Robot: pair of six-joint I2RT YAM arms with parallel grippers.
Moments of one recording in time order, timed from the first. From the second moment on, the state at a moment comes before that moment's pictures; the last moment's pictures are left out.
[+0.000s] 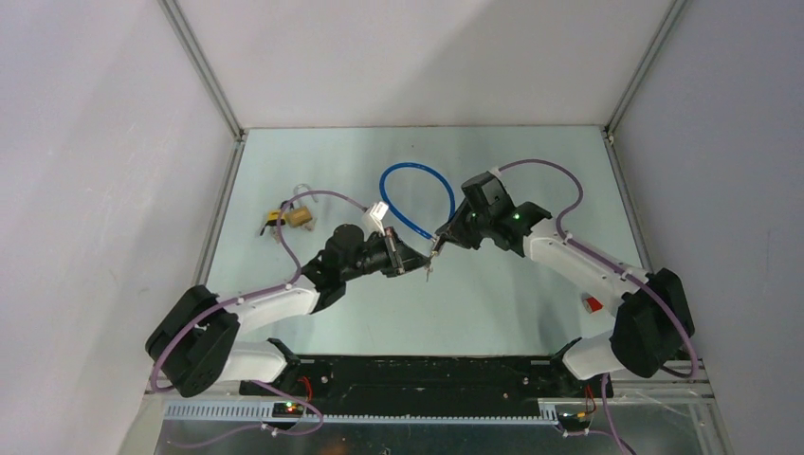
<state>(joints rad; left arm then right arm) -0.71 1.29 0.52 0.48 0.35 -0.94 0.64 1.44 1.12 -0.51 -0.02 1.12</state>
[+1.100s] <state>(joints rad) -1.15 1.16 0.66 0.09 -0.41 -0.26 0.77 1.37 1.09 -0.57 0.07 1.25</state>
